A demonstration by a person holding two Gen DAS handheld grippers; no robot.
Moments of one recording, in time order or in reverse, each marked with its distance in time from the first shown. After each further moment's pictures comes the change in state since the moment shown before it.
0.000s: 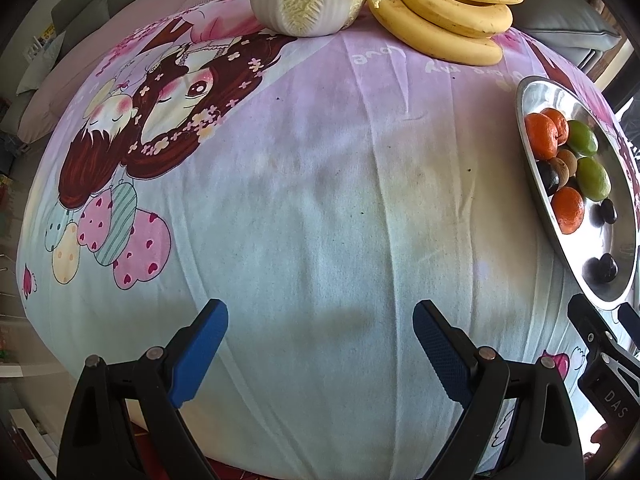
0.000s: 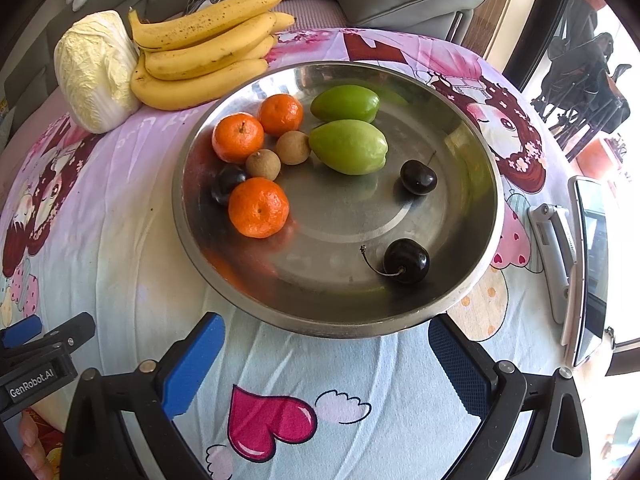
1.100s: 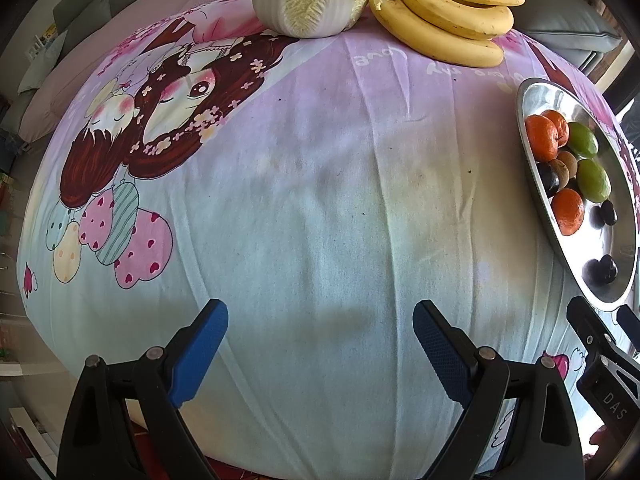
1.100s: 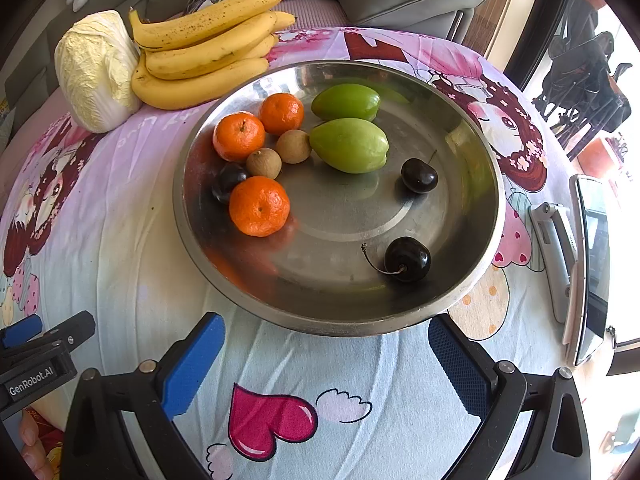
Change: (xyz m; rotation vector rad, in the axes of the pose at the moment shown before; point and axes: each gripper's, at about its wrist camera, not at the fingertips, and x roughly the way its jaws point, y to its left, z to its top) left arm -0.001 0.000 -0.001 -0.008 -0.004 0.001; right arm 0.000 0.000 0.000 -0.003 0.005 0.005
